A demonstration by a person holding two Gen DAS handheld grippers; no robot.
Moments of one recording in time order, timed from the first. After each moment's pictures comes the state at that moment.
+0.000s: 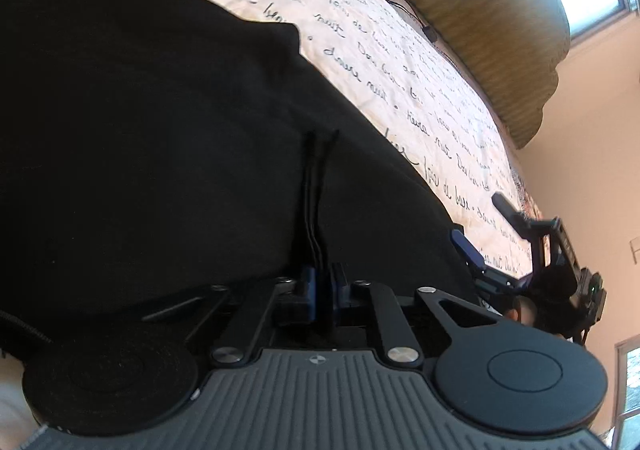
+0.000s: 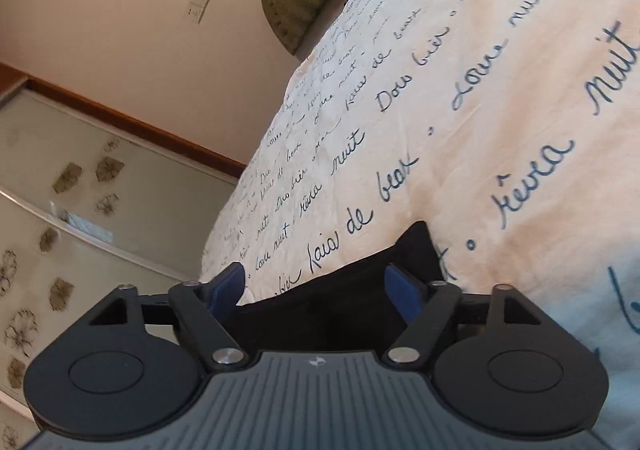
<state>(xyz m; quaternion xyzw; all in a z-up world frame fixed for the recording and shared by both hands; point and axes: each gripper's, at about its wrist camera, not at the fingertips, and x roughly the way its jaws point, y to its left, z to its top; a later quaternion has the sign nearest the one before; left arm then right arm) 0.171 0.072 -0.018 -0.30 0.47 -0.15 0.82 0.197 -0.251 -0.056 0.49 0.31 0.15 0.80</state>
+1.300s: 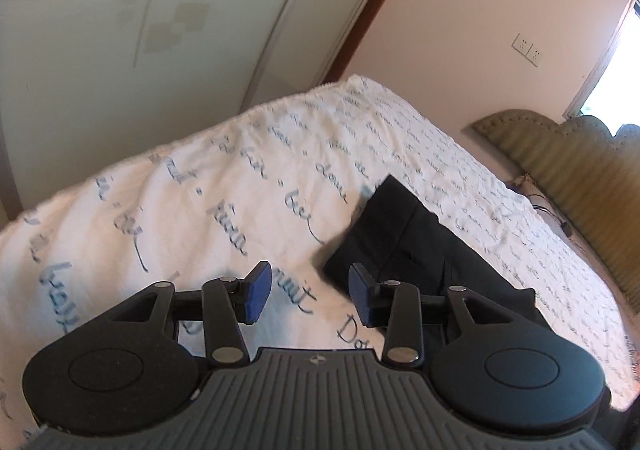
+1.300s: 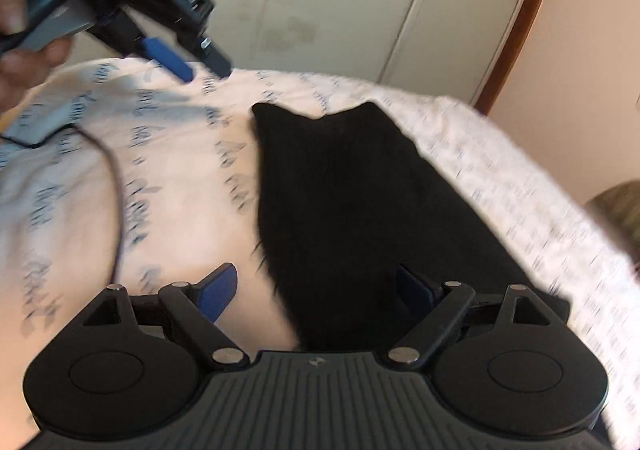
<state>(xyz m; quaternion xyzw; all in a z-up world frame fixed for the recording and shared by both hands) 0.027 0.325 0.035 -0.28 0.29 0.15 0.90 0.102 0.199 -0.005 -0.29 0.21 0.39 0.85</state>
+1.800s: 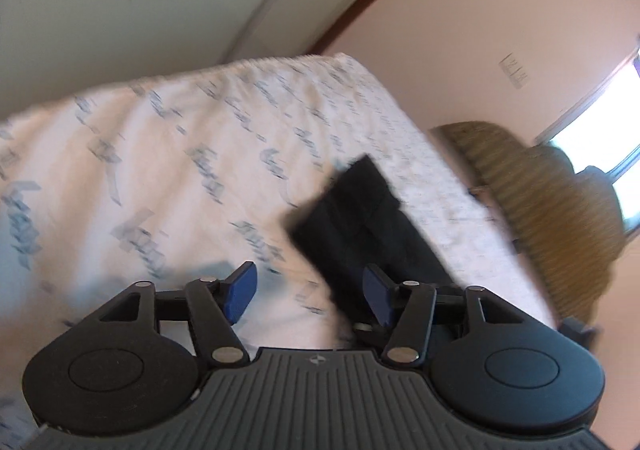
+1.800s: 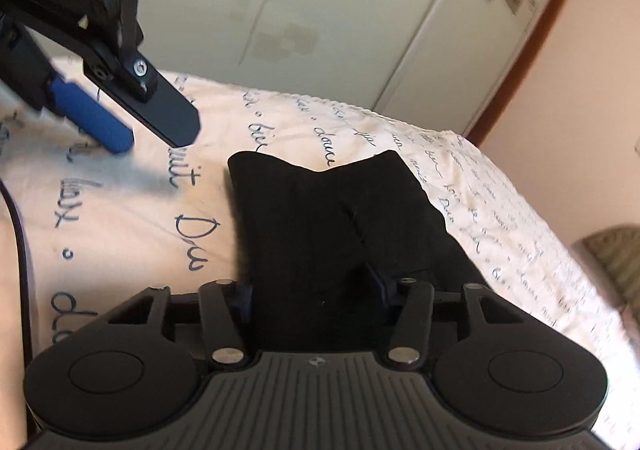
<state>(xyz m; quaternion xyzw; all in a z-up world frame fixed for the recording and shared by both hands) 0.014 0.338 0.020 -0.41 0.28 0.07 0.87 0.136 0.265 -0.008 -0.31 0.18 0.38 0.85</state>
